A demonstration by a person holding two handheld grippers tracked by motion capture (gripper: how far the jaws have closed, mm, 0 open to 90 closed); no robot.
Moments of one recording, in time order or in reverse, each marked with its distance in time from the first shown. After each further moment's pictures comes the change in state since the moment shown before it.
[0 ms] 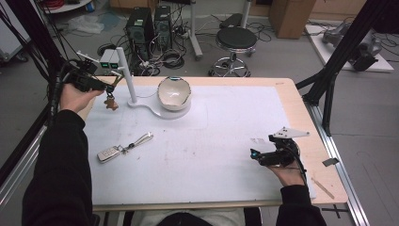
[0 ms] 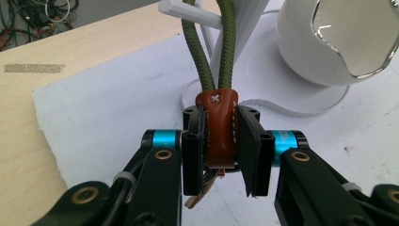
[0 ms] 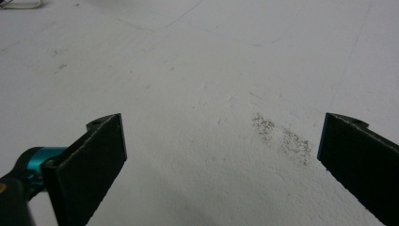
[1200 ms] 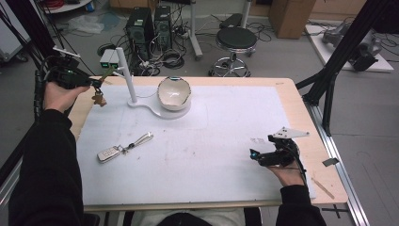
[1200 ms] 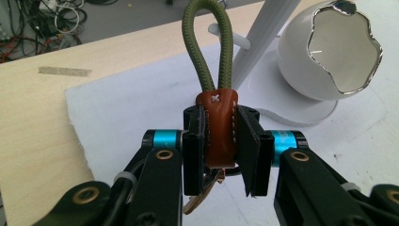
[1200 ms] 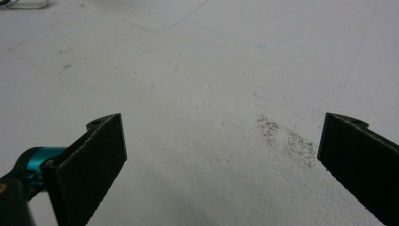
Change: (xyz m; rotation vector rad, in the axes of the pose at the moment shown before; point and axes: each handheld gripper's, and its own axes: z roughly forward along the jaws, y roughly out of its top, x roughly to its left) left arm 0.024 -0.009 -0.036 -0.095 -0.027 -0.070; right arm 0.001 0.000 0.001 -0.001 0.013 -0.002
